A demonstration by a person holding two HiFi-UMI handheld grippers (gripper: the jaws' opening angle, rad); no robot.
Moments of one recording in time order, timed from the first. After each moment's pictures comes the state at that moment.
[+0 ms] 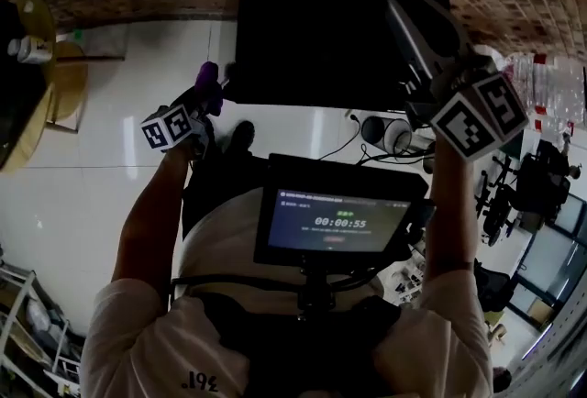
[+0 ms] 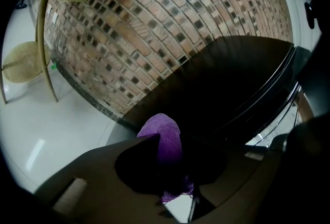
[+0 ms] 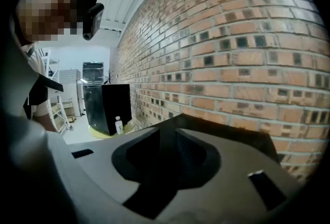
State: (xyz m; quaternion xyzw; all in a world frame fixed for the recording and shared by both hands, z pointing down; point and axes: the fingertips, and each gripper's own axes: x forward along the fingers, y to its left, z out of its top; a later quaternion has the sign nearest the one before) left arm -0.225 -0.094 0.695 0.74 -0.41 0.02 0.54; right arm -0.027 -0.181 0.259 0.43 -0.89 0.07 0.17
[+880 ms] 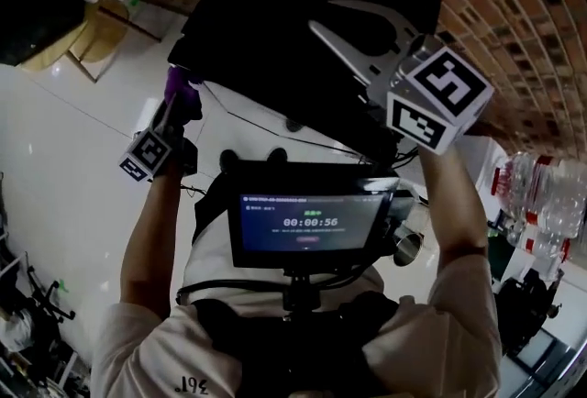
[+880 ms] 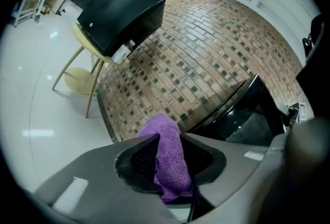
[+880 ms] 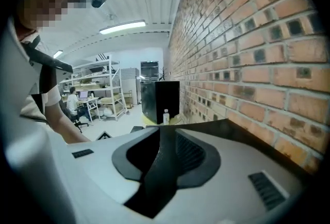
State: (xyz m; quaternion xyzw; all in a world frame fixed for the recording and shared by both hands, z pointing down) left arm -0.221 -0.027 0.545 0.59 -0.66 -0.21 0.42; right arm -0.025 -0.150 0.254 0.10 -0.97 0.01 0.21
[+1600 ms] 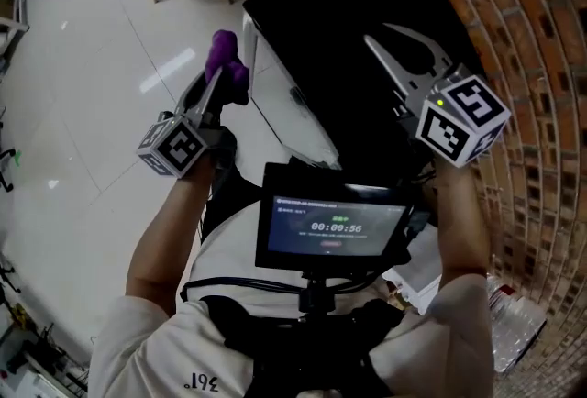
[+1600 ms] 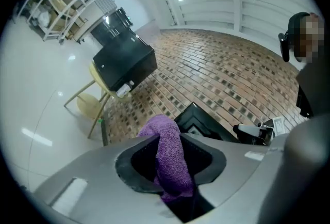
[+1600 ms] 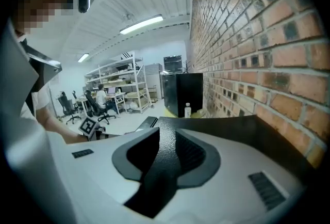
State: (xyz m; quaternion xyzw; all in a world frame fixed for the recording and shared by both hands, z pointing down) left arm -0.157 0.019 0.433 0.50 -0.76 -0.31 0.28; right arm -0.041 -0.156 0.282 -0.06 -0.97 0.02 0.23
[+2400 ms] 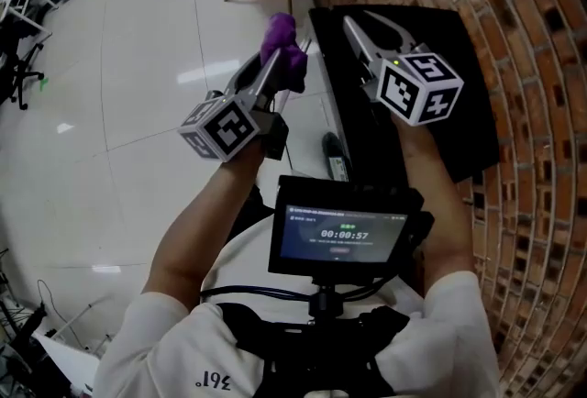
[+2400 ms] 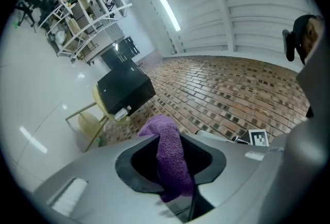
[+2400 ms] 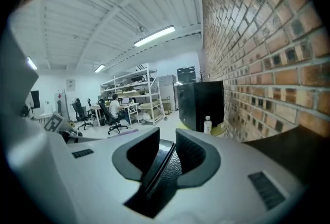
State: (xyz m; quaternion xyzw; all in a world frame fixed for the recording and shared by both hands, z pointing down) left arm -0.130 0.024 0.346 0.42 -0.80 -0.38 0.18; right arm -0.132 -0.106 0.288 -0.14 -0.98 0.02 0.16
